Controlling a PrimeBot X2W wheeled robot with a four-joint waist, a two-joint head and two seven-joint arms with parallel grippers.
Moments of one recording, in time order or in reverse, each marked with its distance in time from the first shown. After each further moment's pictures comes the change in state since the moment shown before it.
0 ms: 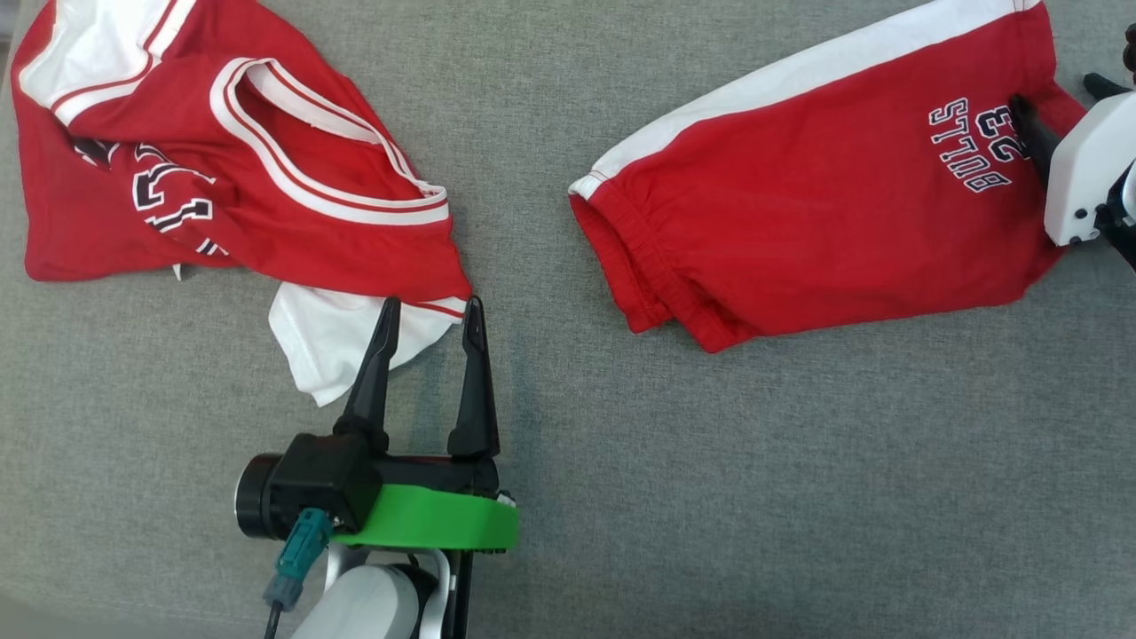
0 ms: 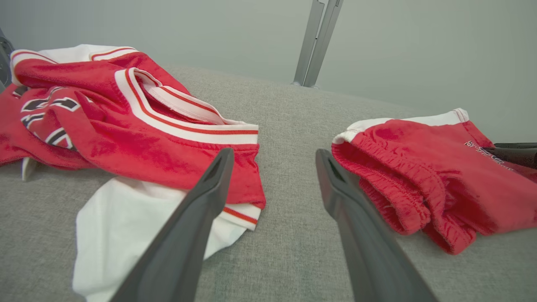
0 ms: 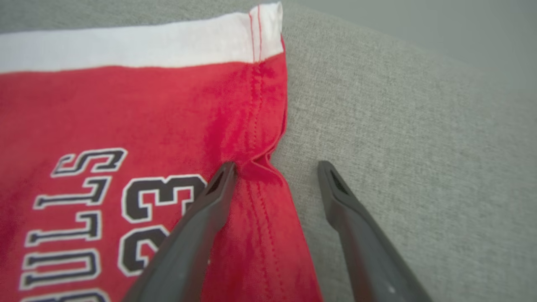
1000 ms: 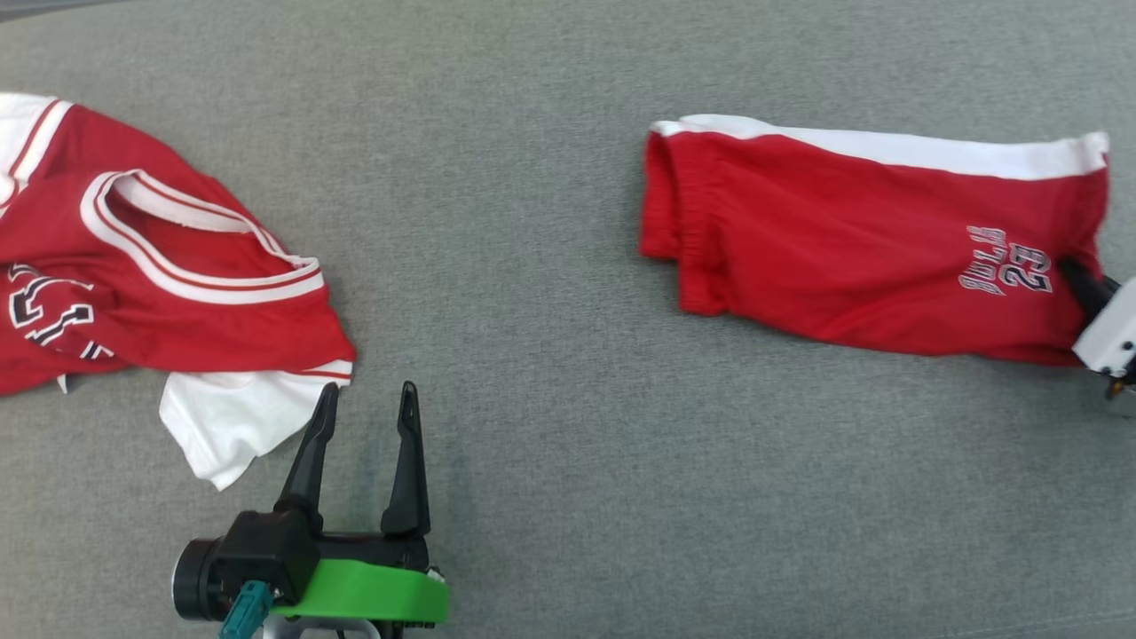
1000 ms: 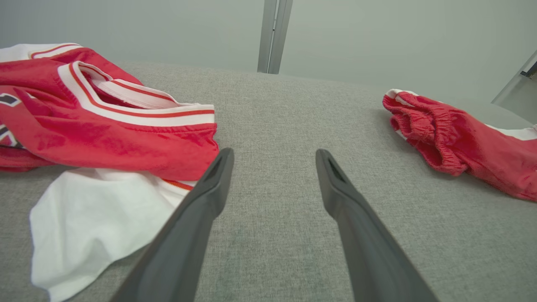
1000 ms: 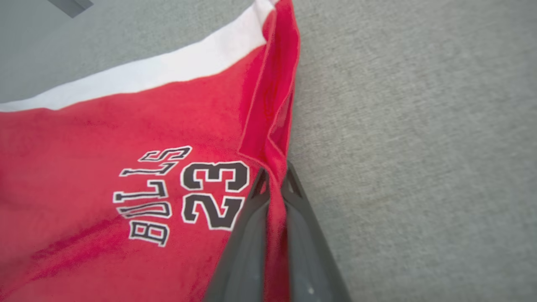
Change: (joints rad) left arm 0.202 0.001 0.185 0.029 0.102 -0.160 0.000; right arm 0.289 -0.013 -0.120 0.060 0.503 0.003 -0.105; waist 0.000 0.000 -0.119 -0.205
